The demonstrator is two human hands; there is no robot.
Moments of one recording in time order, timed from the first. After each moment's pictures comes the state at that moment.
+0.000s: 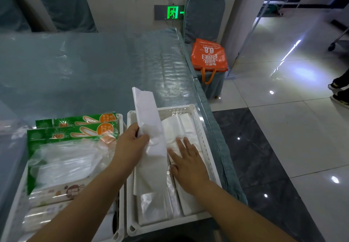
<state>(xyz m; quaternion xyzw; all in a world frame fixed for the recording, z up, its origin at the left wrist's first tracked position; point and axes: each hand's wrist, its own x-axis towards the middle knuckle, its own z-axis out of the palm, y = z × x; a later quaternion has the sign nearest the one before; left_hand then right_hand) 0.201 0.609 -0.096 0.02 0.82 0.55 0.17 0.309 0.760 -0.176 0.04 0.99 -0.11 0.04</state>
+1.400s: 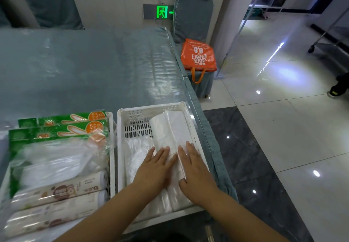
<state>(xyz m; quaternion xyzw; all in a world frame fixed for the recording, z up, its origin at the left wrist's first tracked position) 0.266 0.636 -0.159 0.48 0.86 0.02 0.13 0.362 0.768 -0.152 0.11 0.97 -0.20 0.06</state>
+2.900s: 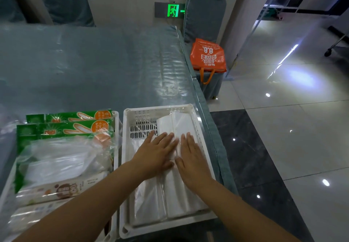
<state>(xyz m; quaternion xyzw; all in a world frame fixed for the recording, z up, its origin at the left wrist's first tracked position) 0.205 0.644 -0.169 0.51 0.86 0.03 0.06 0.309 0.774 -0.167 0.12 0.97 -0.21 0.03</state>
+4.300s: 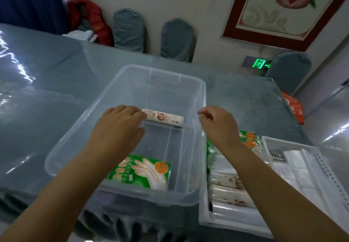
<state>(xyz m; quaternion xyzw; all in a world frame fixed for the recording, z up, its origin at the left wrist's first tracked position) 0.159 0.060 0.047 0.21 0.96 0.09 -0.15 0.149 0.314 0.024 0.01 0.93 -0.31 -0.18</state>
